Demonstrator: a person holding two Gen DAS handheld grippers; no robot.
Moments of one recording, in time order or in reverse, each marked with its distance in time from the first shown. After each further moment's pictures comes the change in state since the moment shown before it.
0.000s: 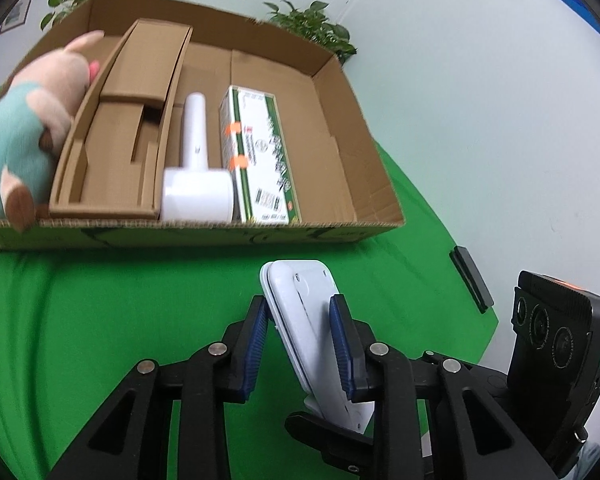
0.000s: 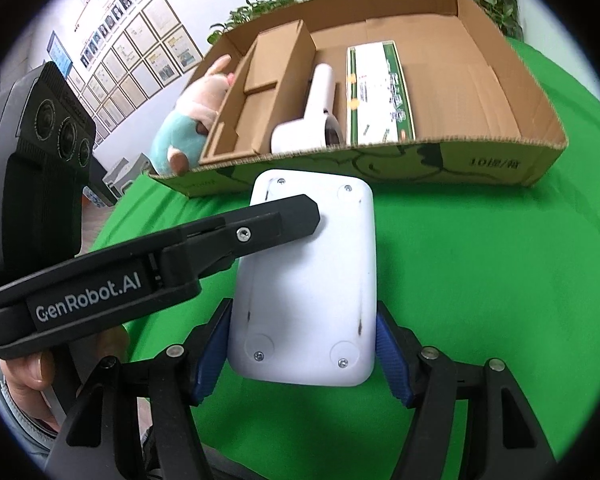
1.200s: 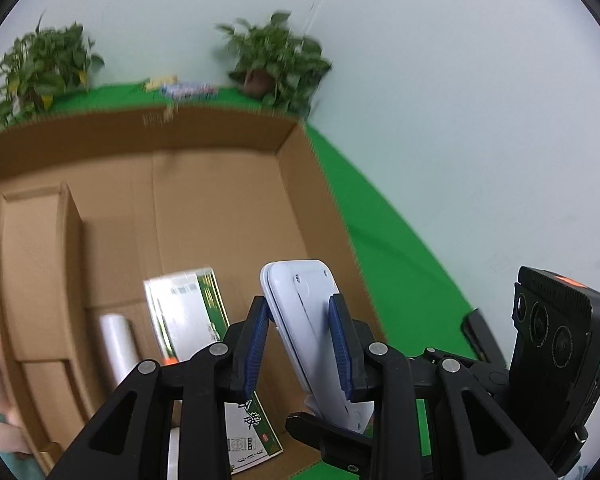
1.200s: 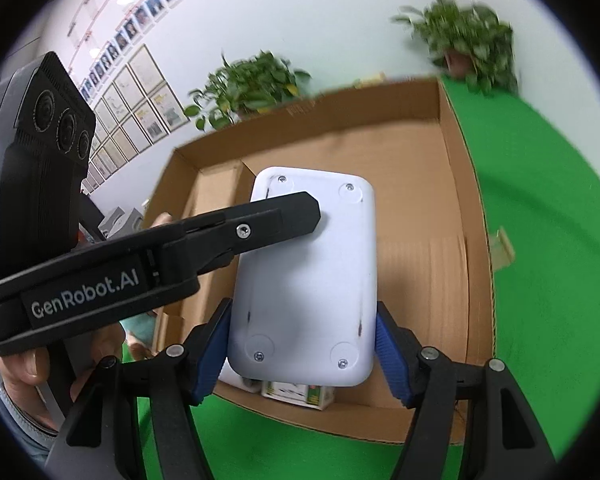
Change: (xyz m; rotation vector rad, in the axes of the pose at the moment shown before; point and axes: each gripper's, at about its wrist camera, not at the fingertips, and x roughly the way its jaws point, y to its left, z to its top) left arm 0.094 -0.046 0.203 0.144 0.021 0.016; right arm 0.009 -0.088 0.157 0.042 -0.101 0.006
